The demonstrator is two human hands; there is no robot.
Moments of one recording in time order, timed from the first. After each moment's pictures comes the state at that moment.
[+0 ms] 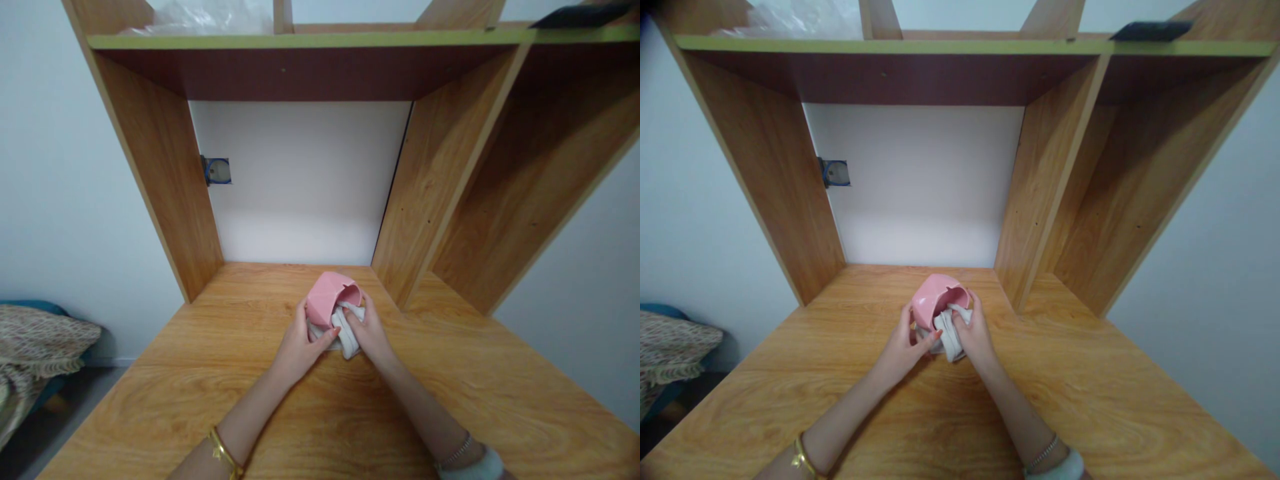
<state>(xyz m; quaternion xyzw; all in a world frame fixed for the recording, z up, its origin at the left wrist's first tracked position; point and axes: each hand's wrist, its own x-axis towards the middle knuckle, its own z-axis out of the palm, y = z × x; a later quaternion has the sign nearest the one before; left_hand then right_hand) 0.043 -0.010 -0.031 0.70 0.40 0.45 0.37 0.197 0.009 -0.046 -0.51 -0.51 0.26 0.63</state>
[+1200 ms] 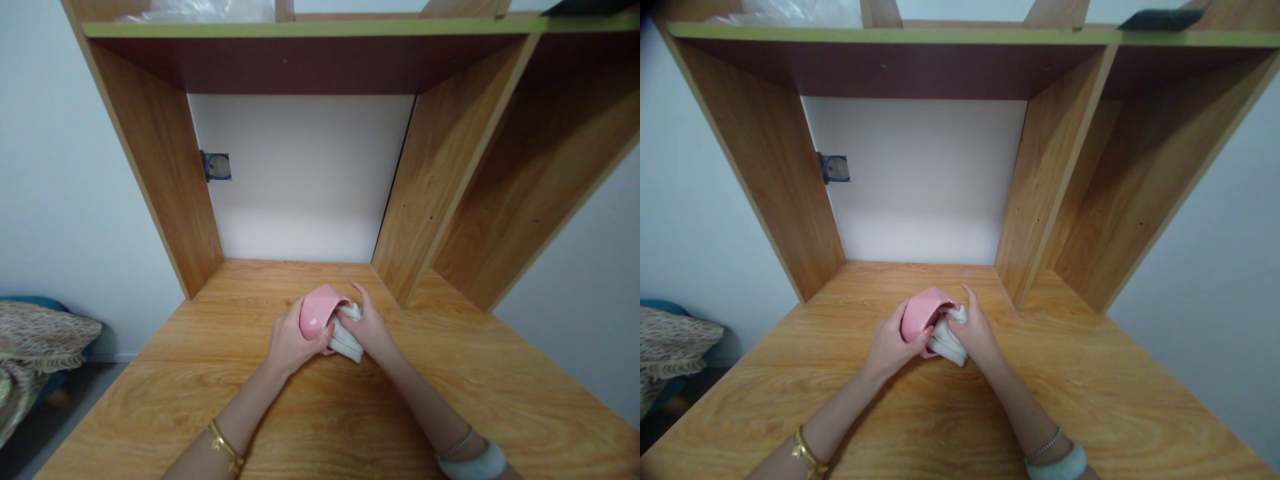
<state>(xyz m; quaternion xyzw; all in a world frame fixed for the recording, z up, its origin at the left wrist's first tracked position) 0.029 -0.018 -0.012 0.74 0.50 0.41 0.18 0.199 -0.003 -0.026 -0.62 -0.61 0.18 0.45</state>
